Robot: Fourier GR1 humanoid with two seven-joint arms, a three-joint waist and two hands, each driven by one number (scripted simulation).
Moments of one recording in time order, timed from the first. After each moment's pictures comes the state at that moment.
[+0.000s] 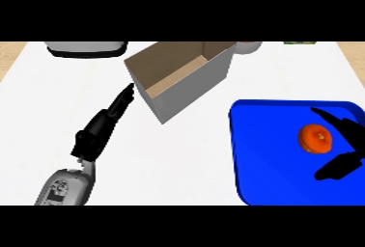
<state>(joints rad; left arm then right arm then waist) -0.20 0.14 -0.14 -1.53 -0.09 -0.11 0.09 -0.15 -0.53 -0.05 -1.41 0.45 0.48 0.29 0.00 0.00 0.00</state>
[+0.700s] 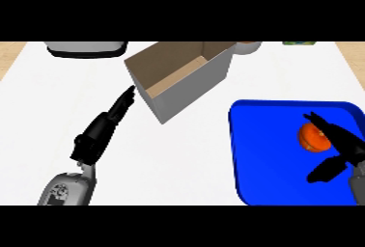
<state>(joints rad) -0.18 0.10 -0.11 -1.56 -0.13 -0.15 0.09 -0.15 -0.46 -0.05 -1.33 0.63 0.44 0.24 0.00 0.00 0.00</state>
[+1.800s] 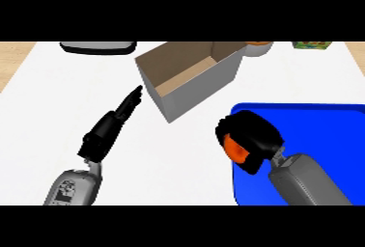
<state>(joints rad) -0.20 0.08 -0.12 -1.53 -0.14 -0.18 0.08 -0.37 -0.30 0.44 -1.48 0.96 0.30 -0.16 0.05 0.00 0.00</state>
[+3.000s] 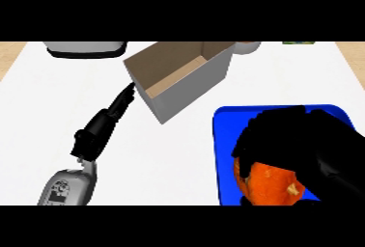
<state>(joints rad) -0.20 0.08 -0.08 -1.55 -0.15 -0.18 0.10 -0.44 -0.18 0.16 -2.20 0.57 0.66 0.10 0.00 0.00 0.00</state>
